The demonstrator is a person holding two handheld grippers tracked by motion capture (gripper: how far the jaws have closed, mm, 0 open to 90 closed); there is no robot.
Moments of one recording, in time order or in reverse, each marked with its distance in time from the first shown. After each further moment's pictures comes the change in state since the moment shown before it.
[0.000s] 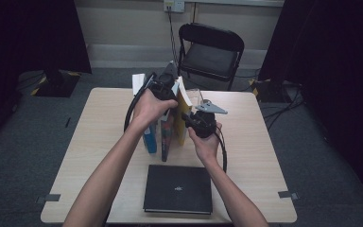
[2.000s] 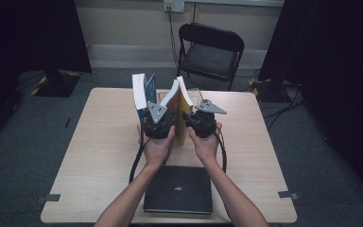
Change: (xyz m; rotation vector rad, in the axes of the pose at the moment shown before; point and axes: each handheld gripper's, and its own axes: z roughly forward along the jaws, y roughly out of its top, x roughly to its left) left arm -0.005 -0.106 0.082 -1.079 0.140 0.018; right arm 0.002 0.001 0.000 0.000 -0.037 -0.010
